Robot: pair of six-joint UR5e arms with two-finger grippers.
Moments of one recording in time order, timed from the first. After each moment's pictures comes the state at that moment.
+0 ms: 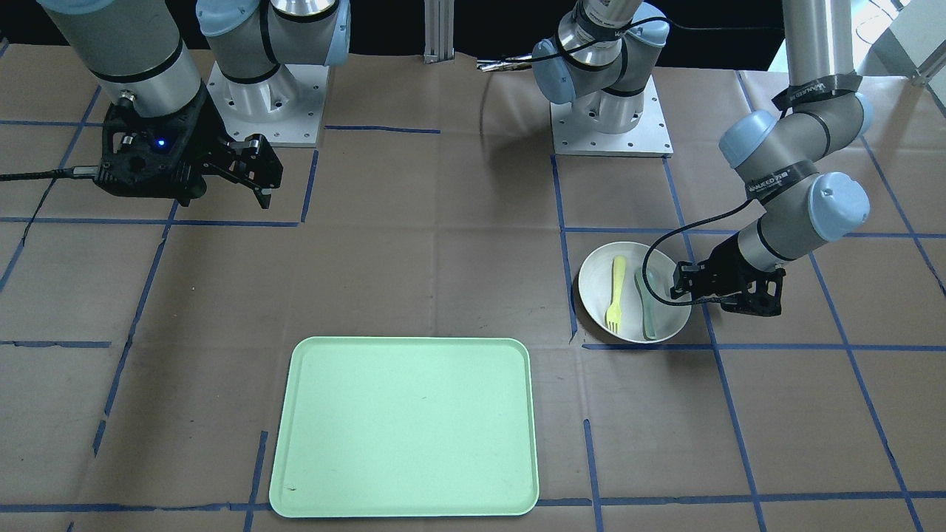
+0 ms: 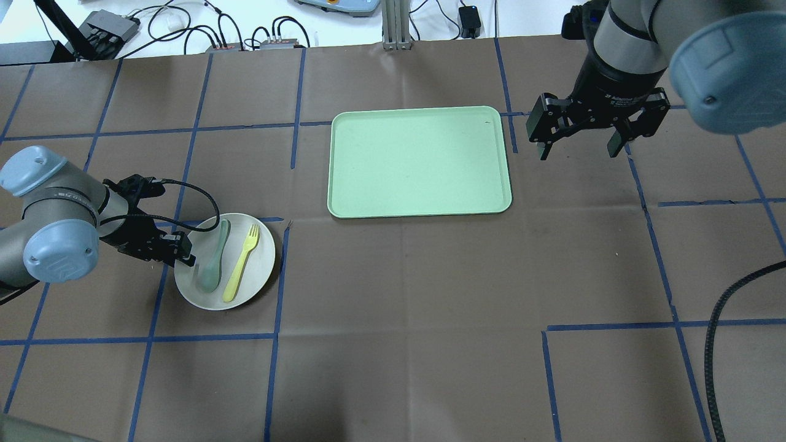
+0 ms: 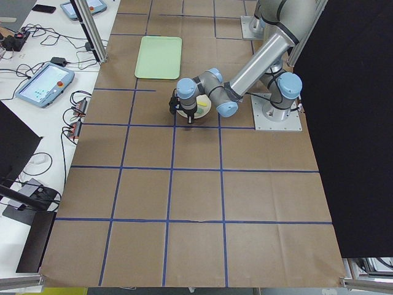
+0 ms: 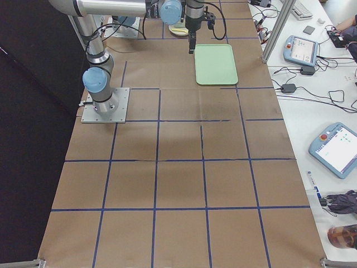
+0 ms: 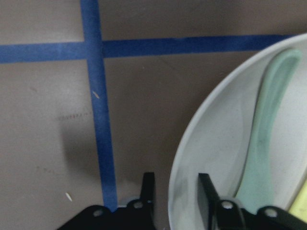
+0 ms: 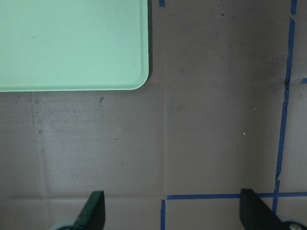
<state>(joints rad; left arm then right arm) -1.06 -1.83 -2.11 -0.94 1.42 0.57 1.57 -1.56 1.62 -1.60 -1.58 0.01</state>
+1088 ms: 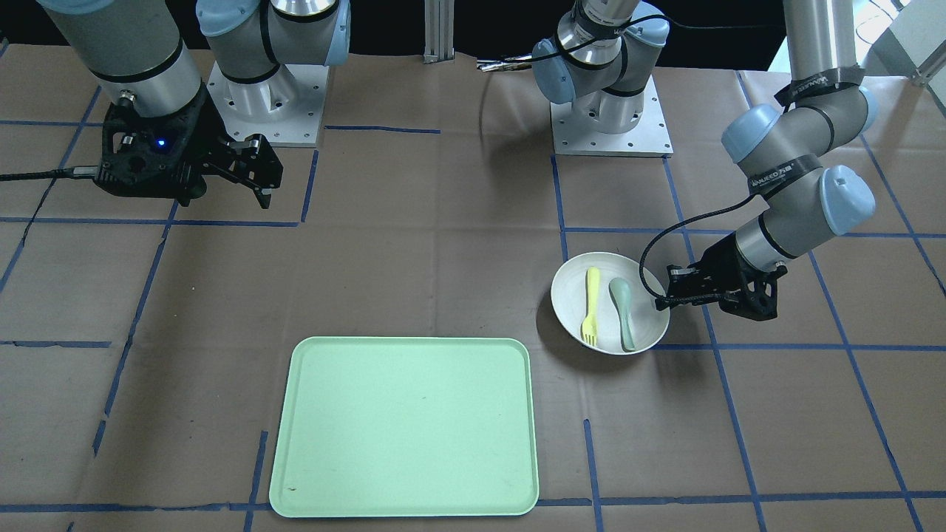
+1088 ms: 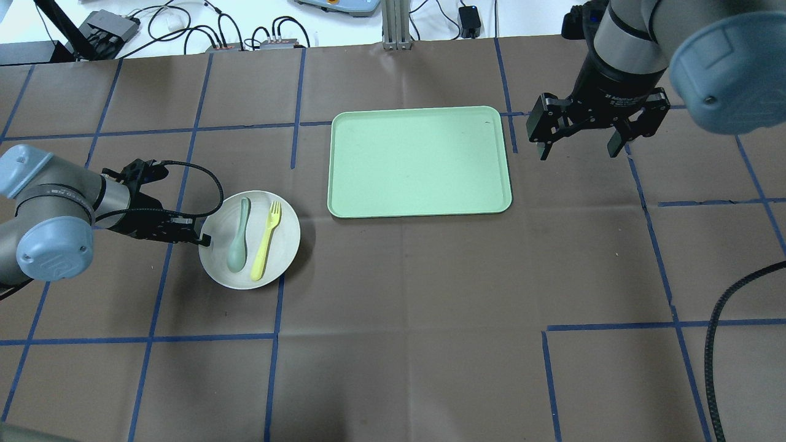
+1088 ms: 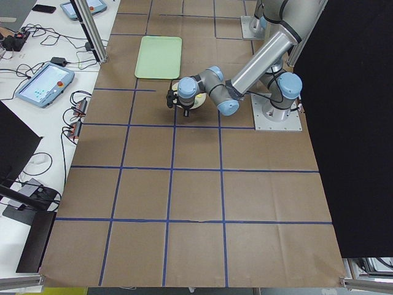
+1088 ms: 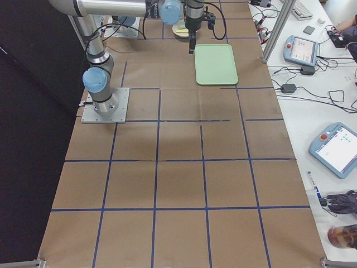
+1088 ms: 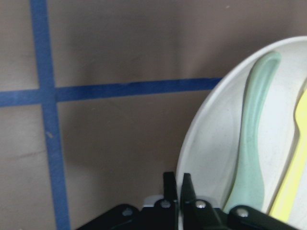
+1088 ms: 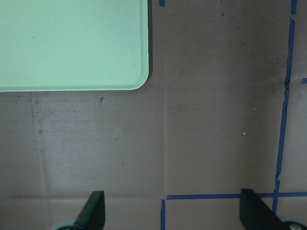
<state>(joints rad) -1.07 -1.82 -2.10 -0.97 1.17 0.57 1.57 -1.56 1.62 -1.60 -1.58 0.01</state>
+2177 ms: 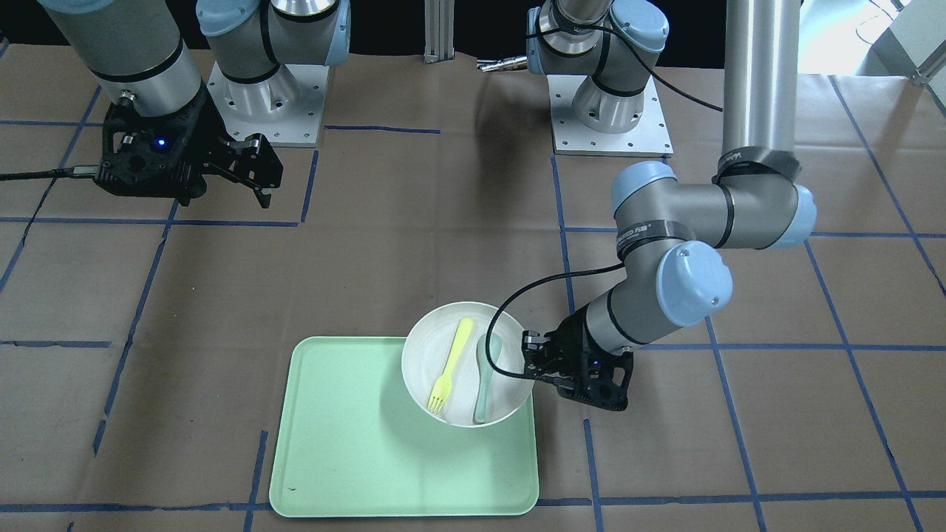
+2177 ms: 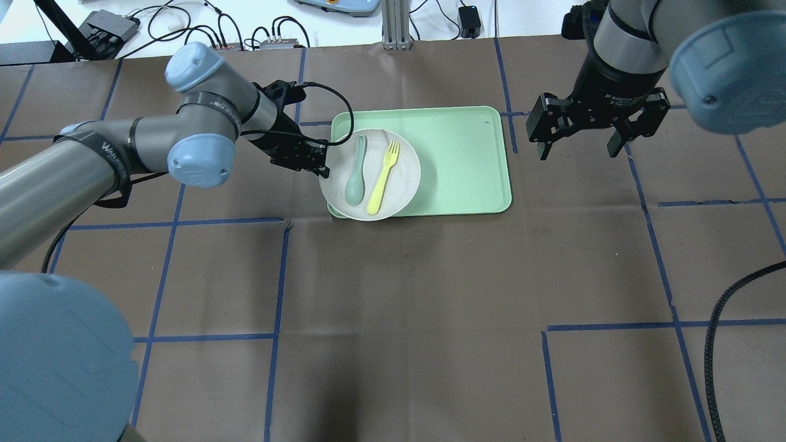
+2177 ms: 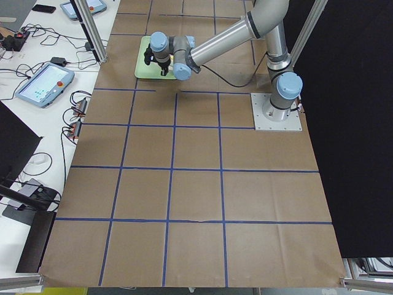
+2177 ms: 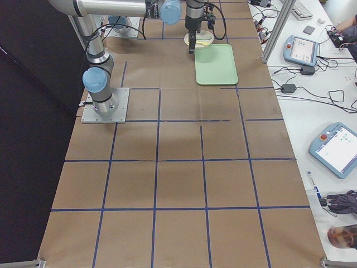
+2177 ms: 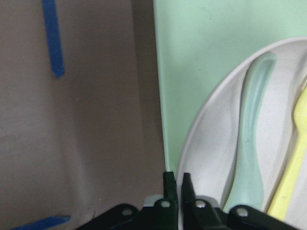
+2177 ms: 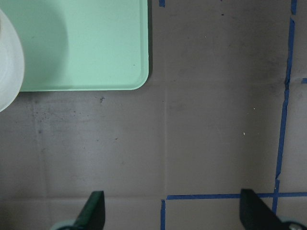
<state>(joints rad) -1.58 -2.08 -1.65 -1.00 1.19 0.15 1.57 -1.56 1.62 -1.60 -1.58 0.01</state>
